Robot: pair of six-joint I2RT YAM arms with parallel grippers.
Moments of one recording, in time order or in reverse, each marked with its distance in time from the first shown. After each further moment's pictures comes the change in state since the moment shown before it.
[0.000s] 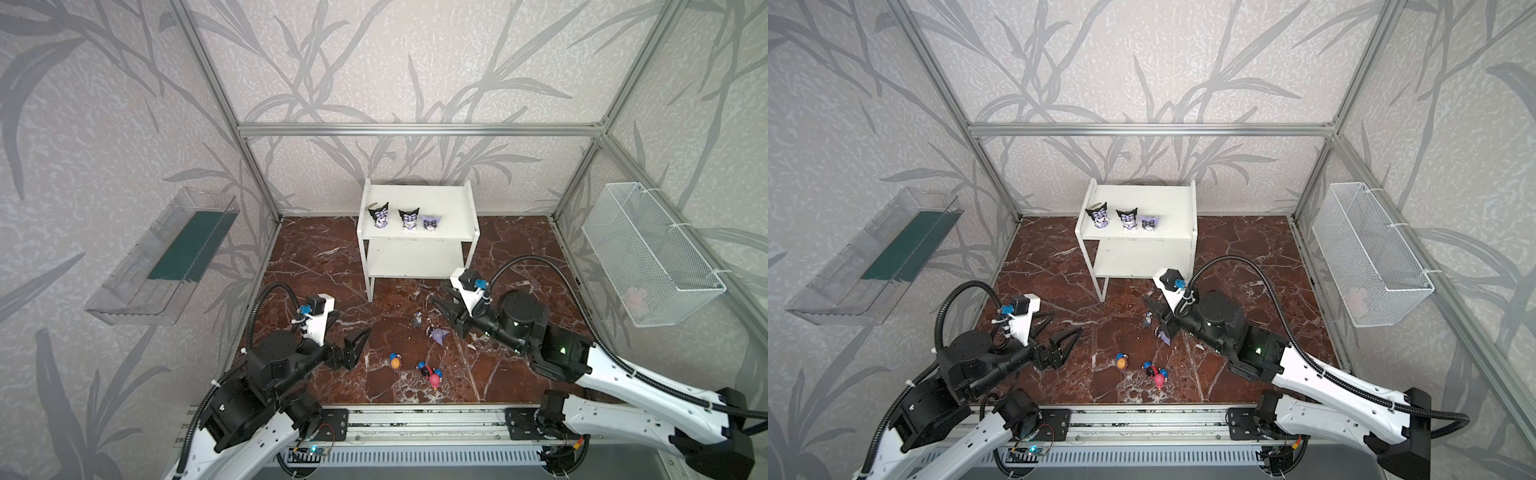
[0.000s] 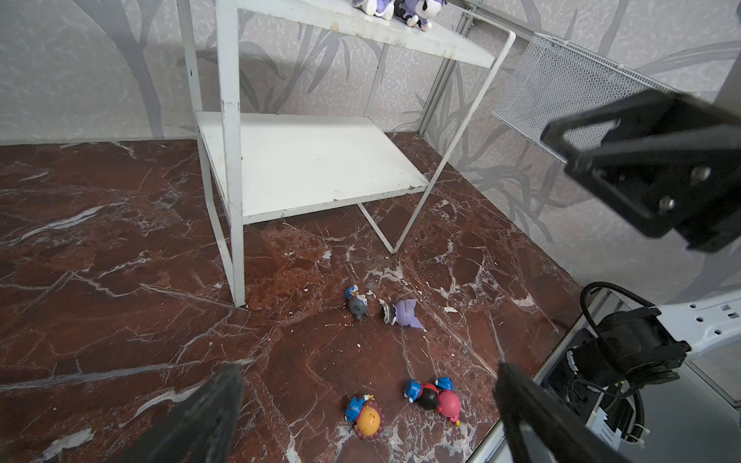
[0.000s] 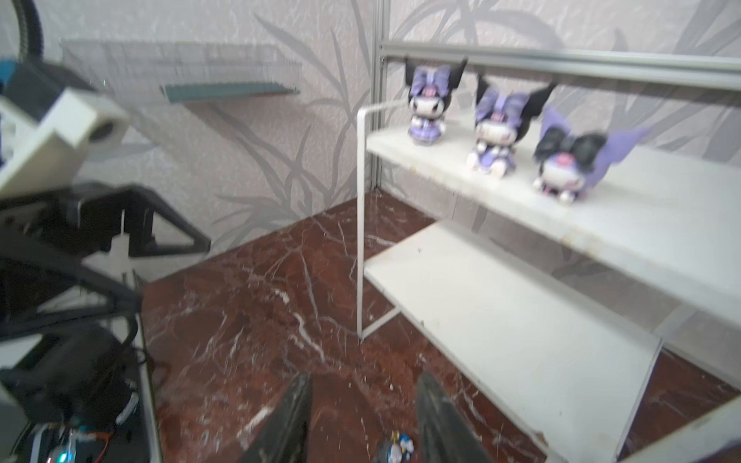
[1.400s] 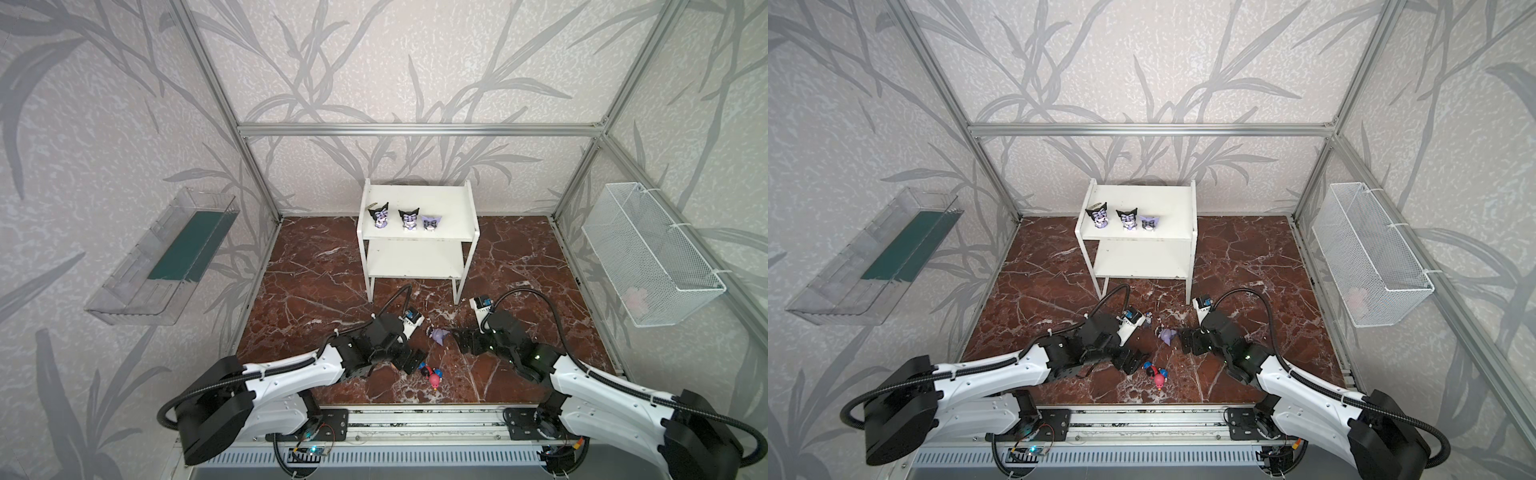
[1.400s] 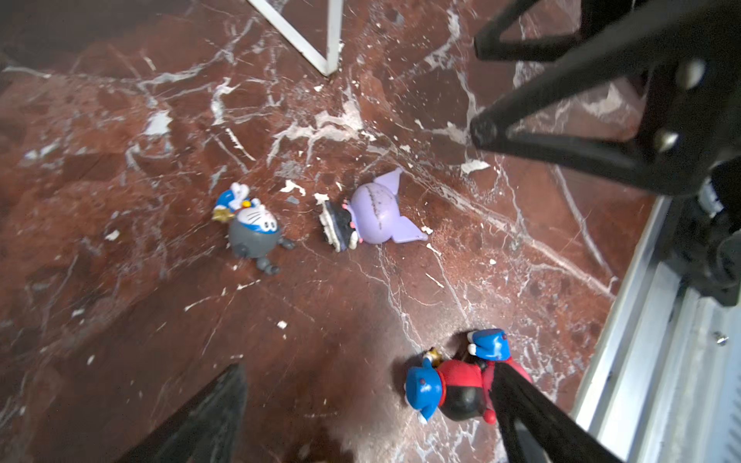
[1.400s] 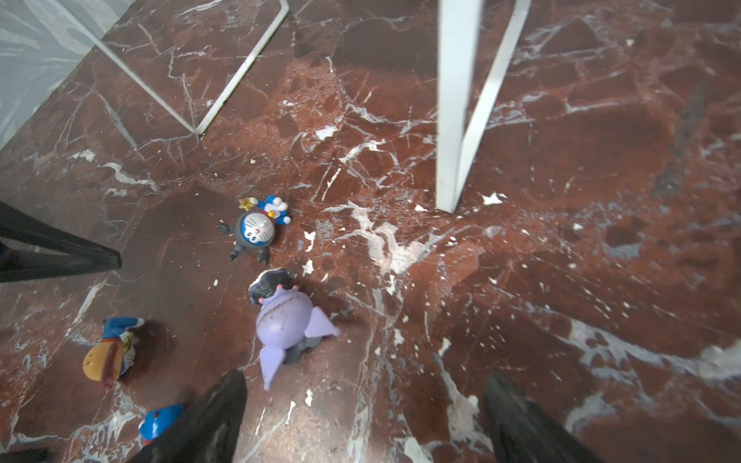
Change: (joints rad) left arm -0.273 0.920 -0.216 0.696 0.023 0.166; right arm -0.344 0.038 -0.446 0.019 -0.084 0.365
